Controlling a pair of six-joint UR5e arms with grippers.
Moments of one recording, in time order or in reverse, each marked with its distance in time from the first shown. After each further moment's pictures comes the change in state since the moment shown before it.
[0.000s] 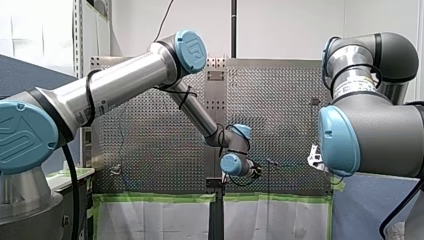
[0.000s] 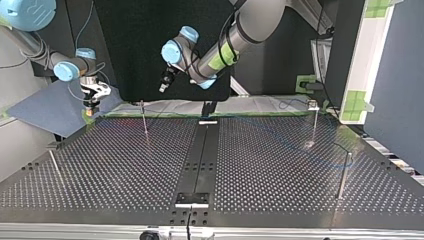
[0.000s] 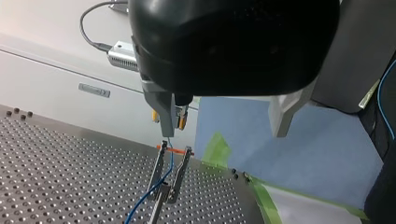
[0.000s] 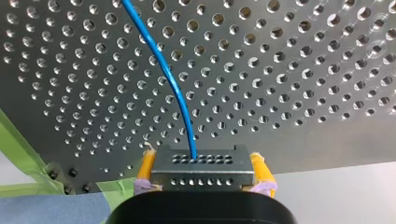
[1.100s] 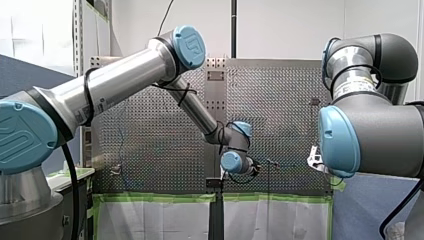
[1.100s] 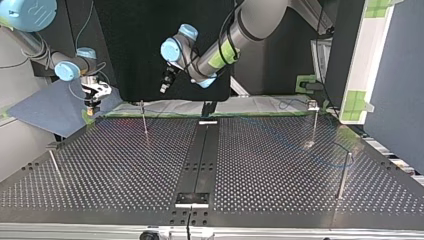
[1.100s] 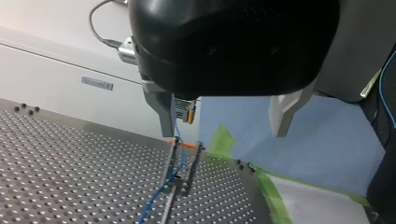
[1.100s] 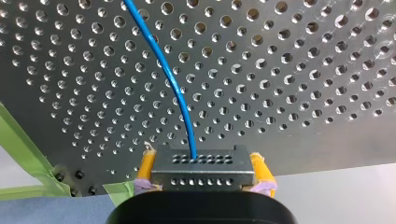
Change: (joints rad) left arm -0.008 0.031 -0.026 0.006 -0.049 0.011; right arm 0.000 0.007 0.000 -0.005 -0.006 0.008
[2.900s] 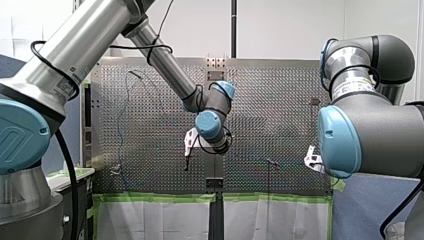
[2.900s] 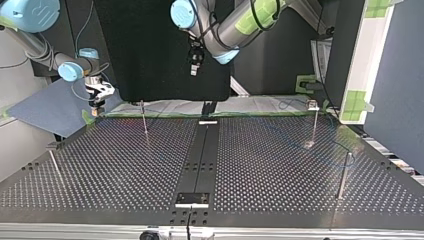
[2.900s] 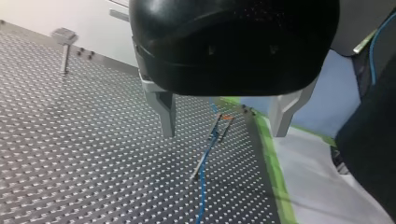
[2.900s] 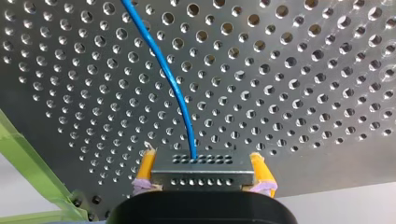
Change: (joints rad) left arm -0.045 0.447 -0.447 -0.163 -0.315 -0.142; right arm 0.019 0.005 0.000 -0.004 -0.024 0.051
